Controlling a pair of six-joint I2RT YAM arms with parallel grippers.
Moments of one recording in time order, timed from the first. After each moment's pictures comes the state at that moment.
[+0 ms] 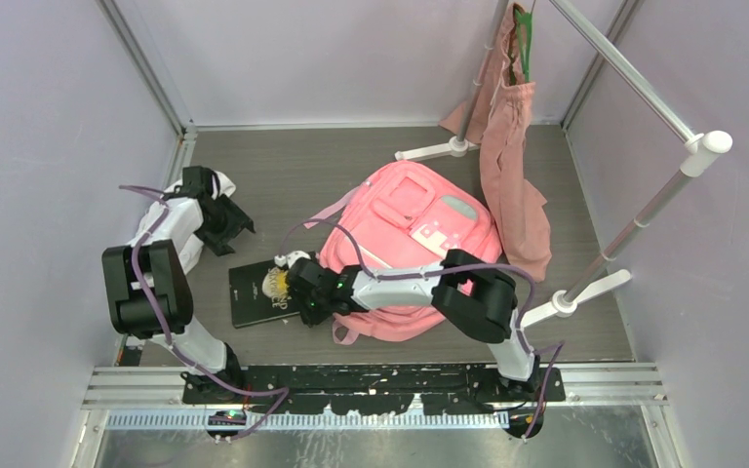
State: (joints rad) left arm 0.15 1.63 1.09 -0.63 0.07 -0.69; right arm 1.21 2.00 1.32 -0.23 0.00 0.49
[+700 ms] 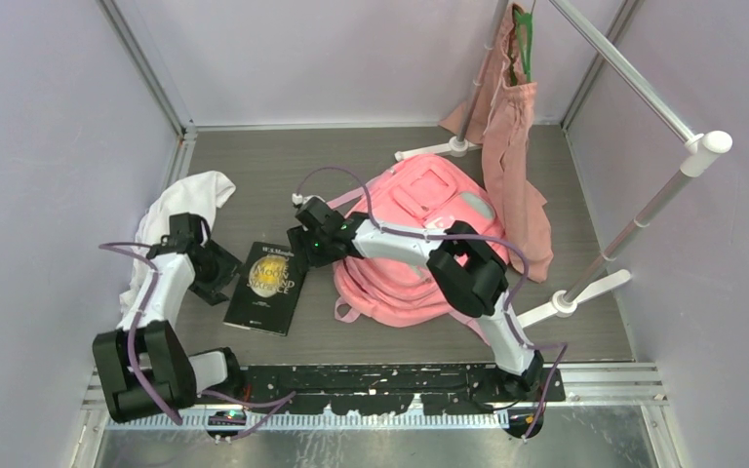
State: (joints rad) left arm 0.22 1.23 0.72 -0.76 0.03 -0.74; right arm 0.98 2.15 1.64 -0.37 -0.03 0.49
